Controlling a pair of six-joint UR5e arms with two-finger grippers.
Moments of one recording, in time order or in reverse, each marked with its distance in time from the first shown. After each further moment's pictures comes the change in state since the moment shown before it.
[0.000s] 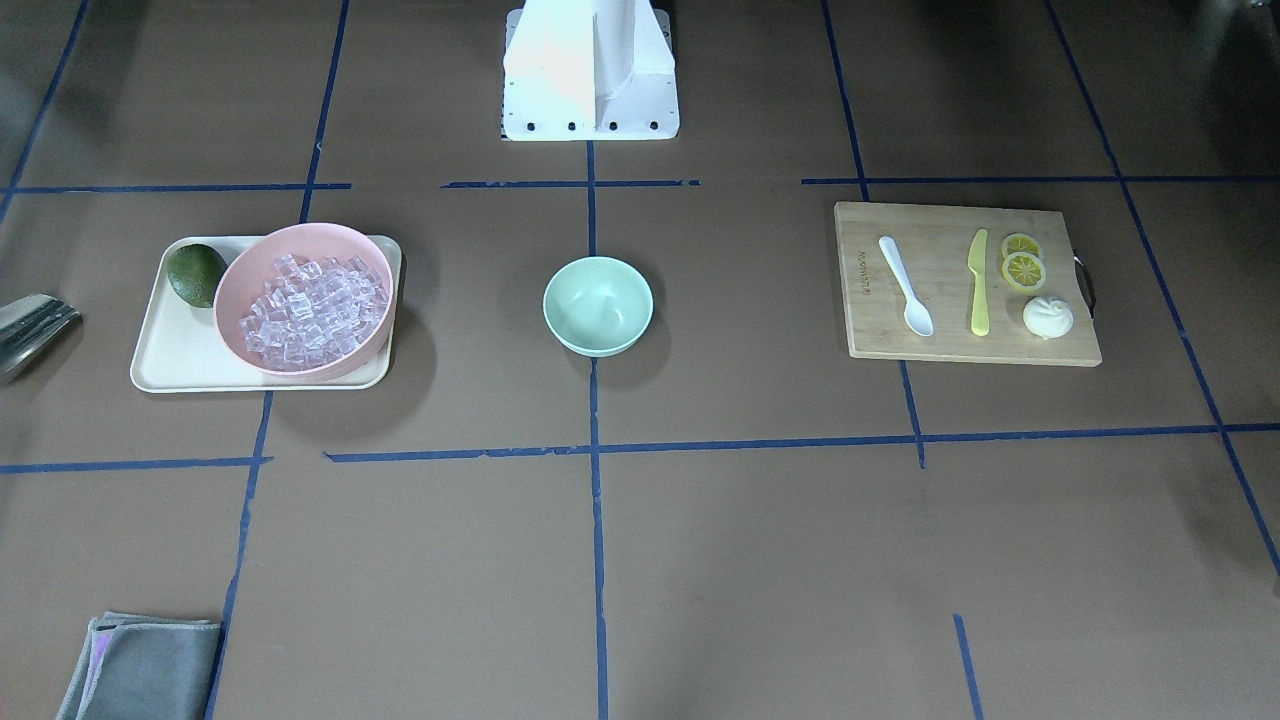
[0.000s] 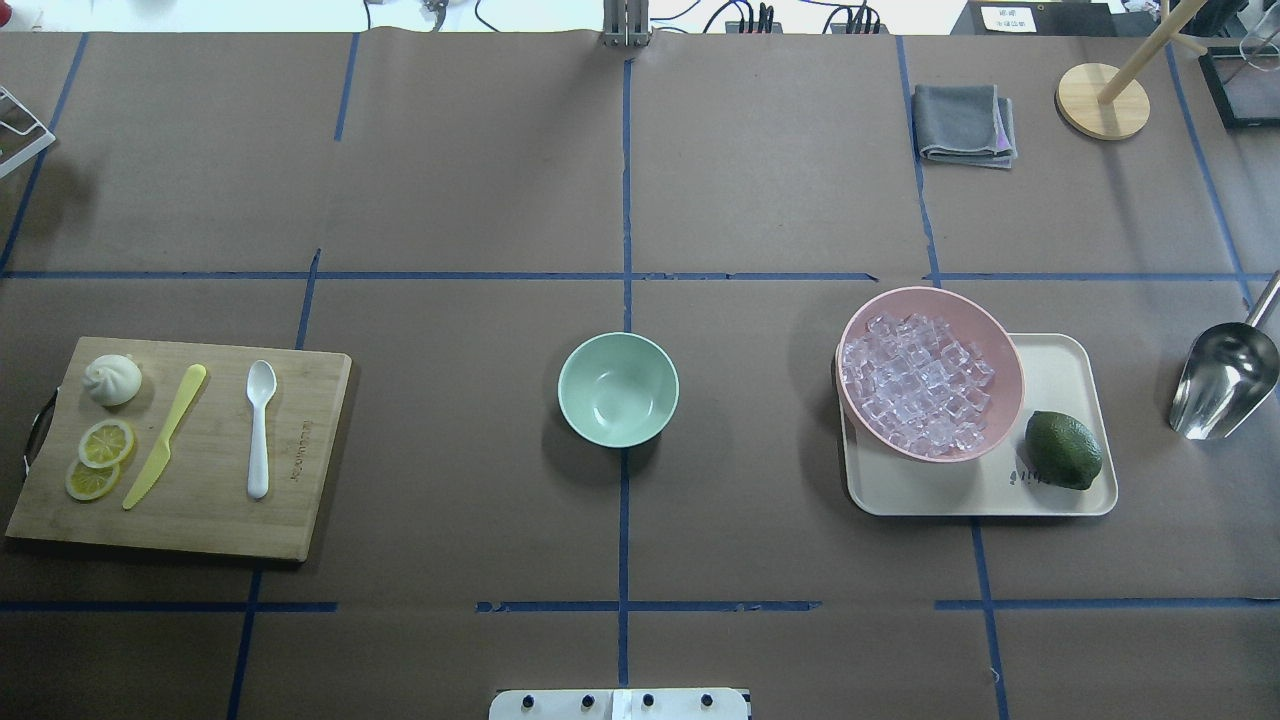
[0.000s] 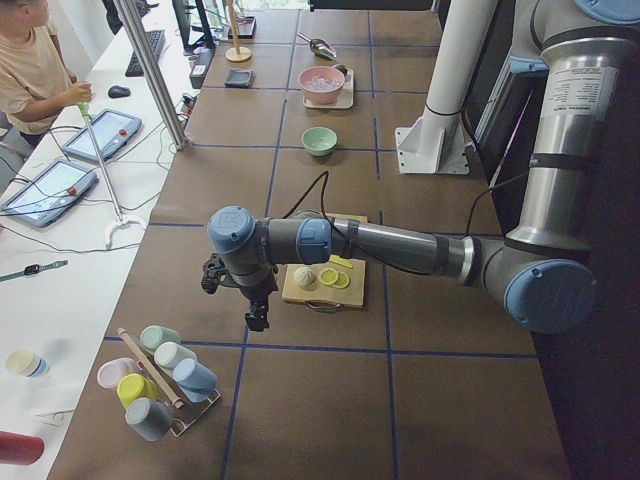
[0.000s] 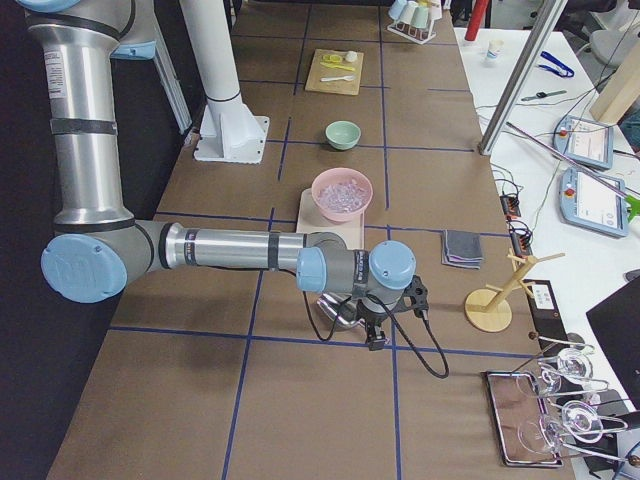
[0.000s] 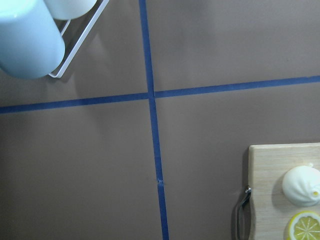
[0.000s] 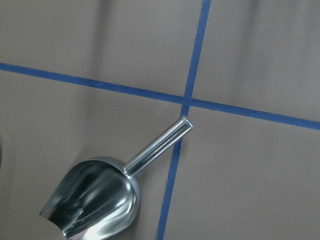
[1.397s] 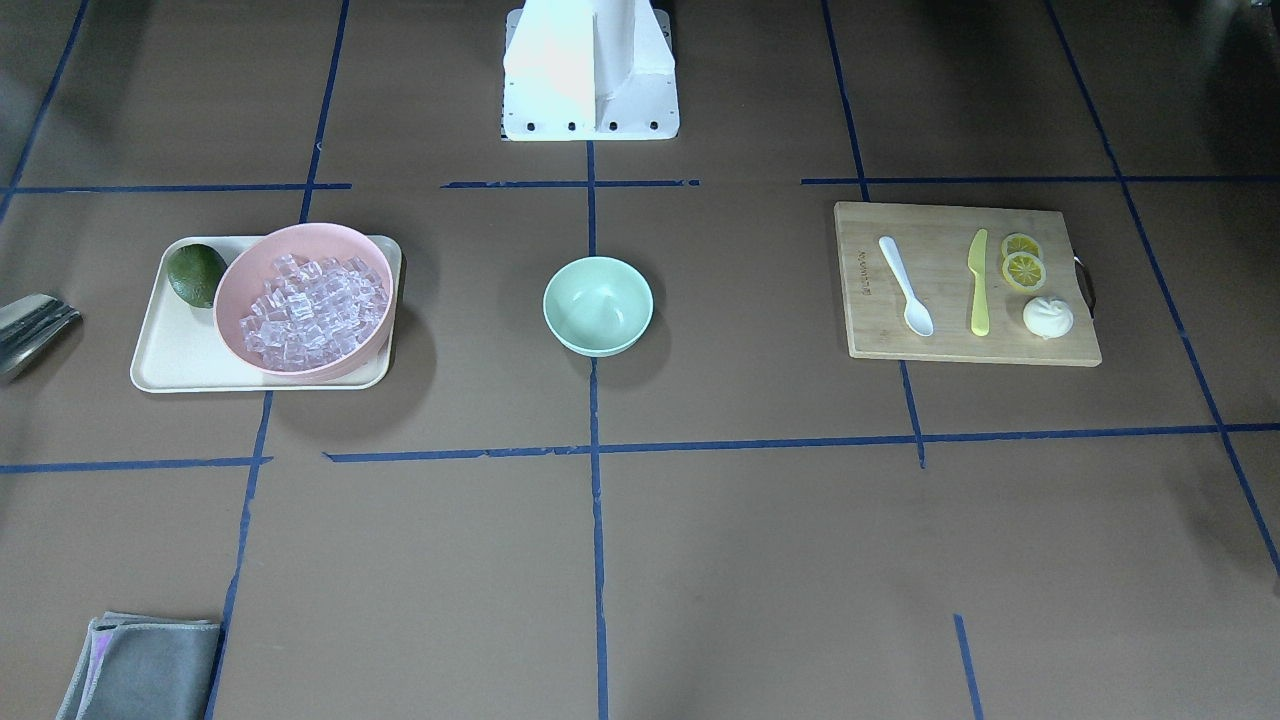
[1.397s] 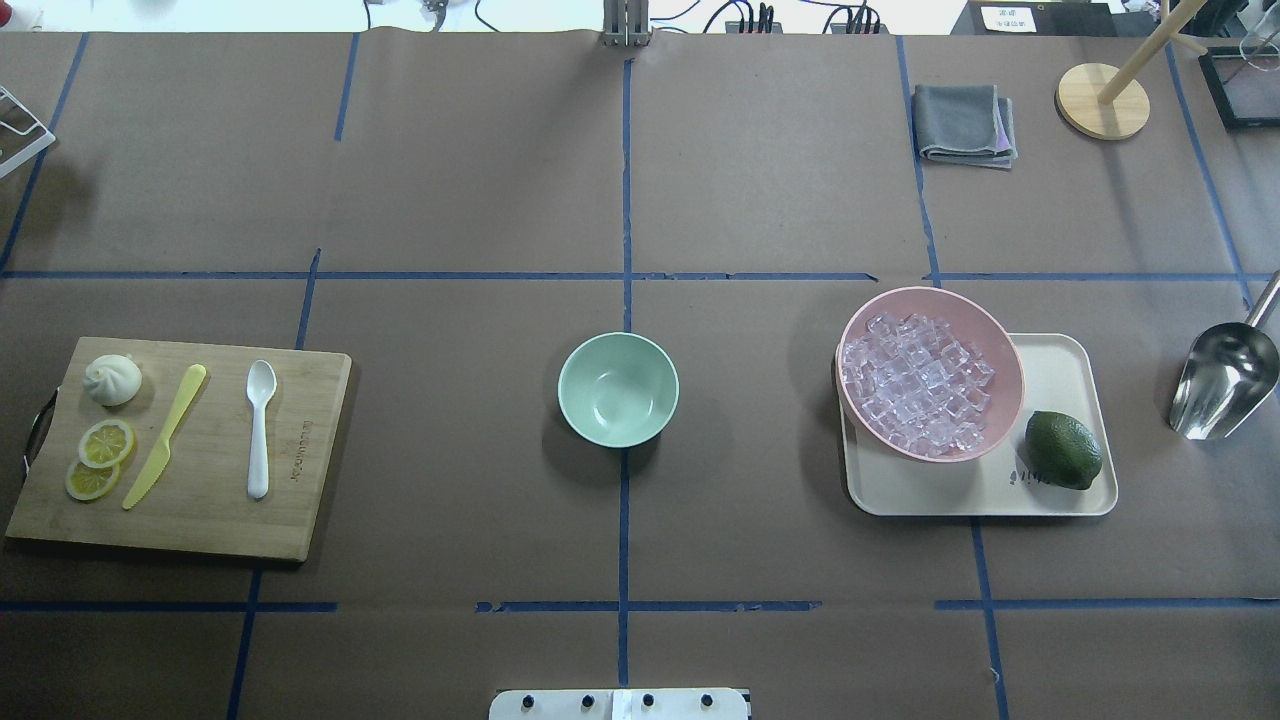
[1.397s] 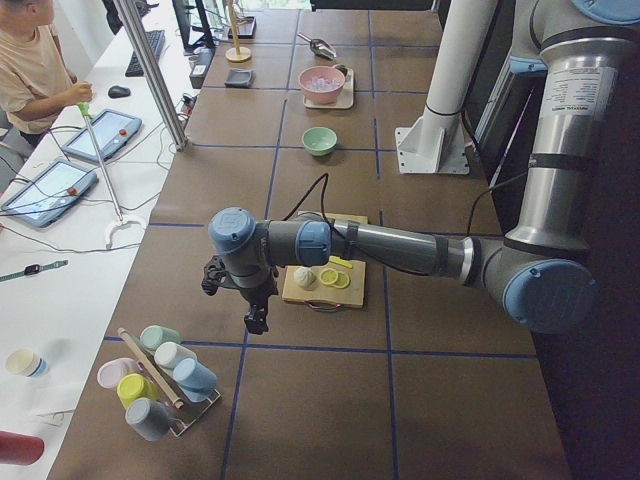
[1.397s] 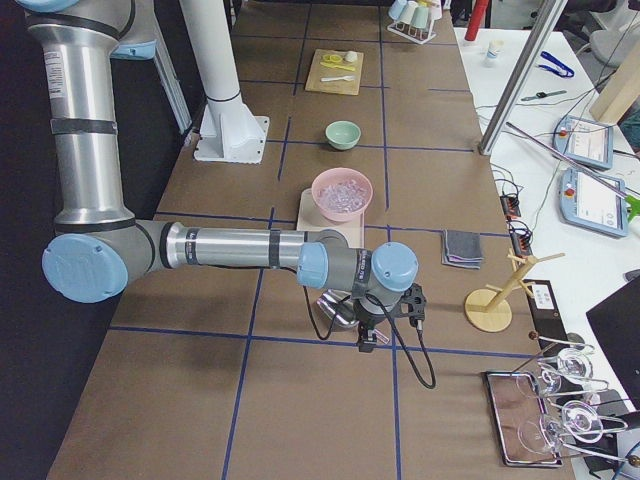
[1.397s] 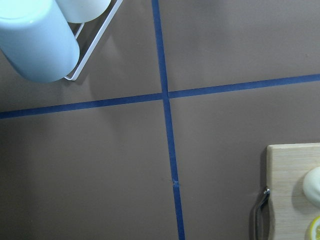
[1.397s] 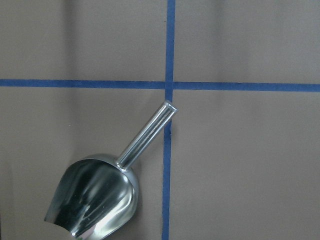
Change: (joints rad) left arm 0.027 0.002 0.004 -0.038 0.018 0.002; right arm 0.003 -0.009 0.028 -0.085 -0.001 0.106
